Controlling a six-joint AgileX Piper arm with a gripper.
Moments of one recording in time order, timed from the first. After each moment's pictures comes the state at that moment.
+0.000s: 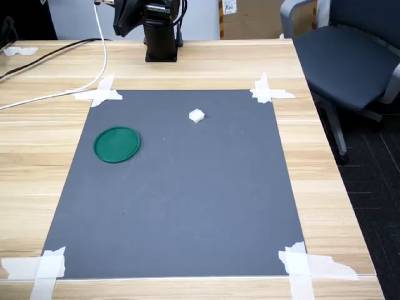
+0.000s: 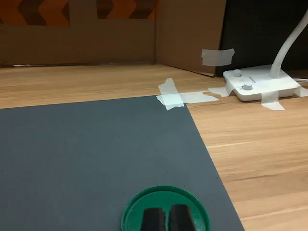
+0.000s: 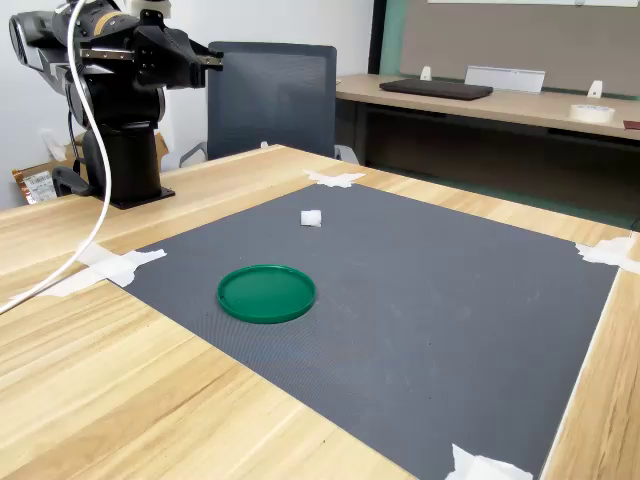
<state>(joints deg) -9.9 0.7 -0.6 19.8 4.9 -23.6</state>
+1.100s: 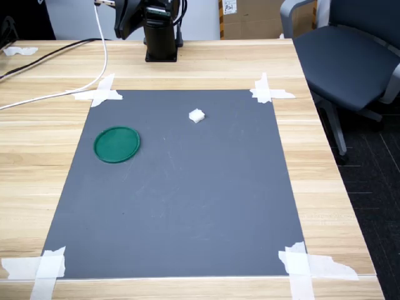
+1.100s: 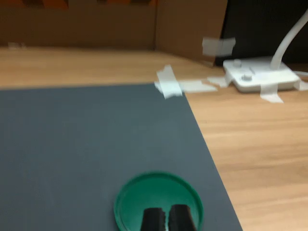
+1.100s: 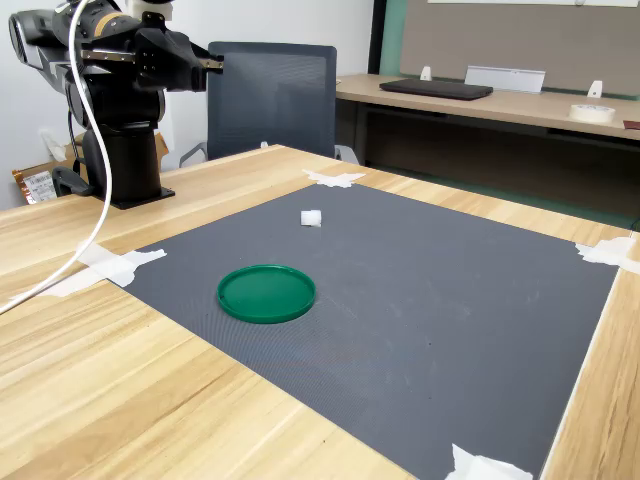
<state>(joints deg) -9.9 4.4 -0.7 19.8 6.0 -28.2</state>
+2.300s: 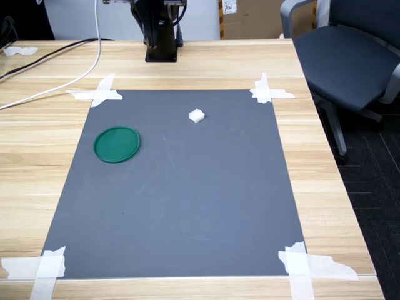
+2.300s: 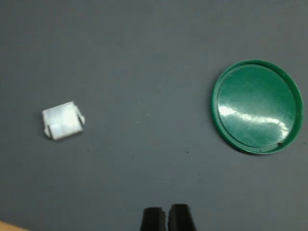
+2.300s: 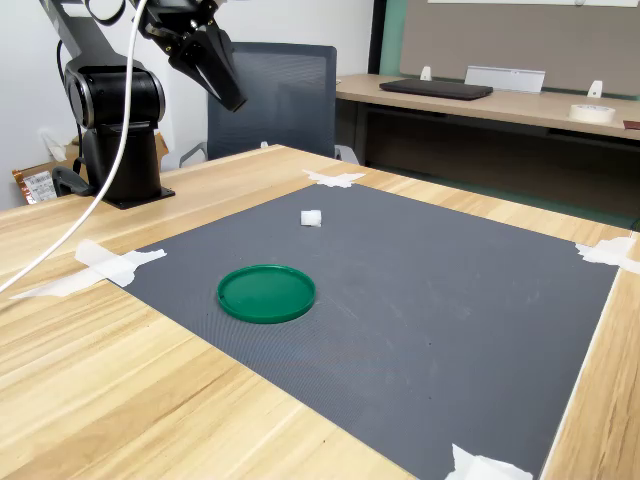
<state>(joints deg) -9.9 31.5 -26.6 19.2 44.9 -45.1</state>
